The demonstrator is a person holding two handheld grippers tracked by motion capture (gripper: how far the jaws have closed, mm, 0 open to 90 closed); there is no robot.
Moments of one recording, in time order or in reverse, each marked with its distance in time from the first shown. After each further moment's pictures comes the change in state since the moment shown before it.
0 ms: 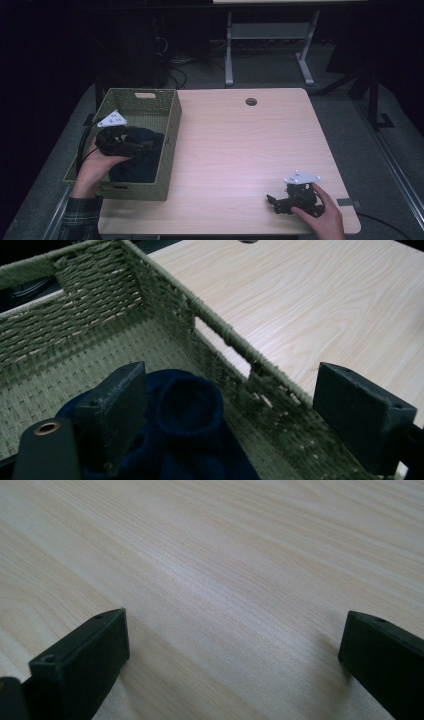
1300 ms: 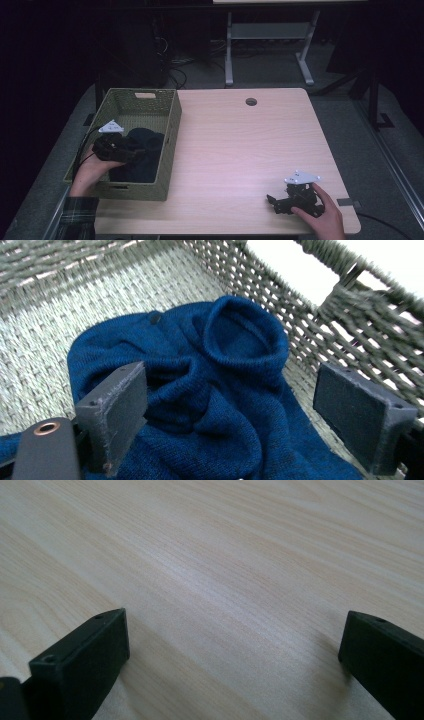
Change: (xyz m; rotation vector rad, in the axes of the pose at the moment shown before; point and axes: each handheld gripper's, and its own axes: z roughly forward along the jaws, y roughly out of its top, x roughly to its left) left arm 0.034 -0.043 0.022 0.138 0.029 -0.060; right arm 0.000 0.000 0.000 0.000 0.000 0.000
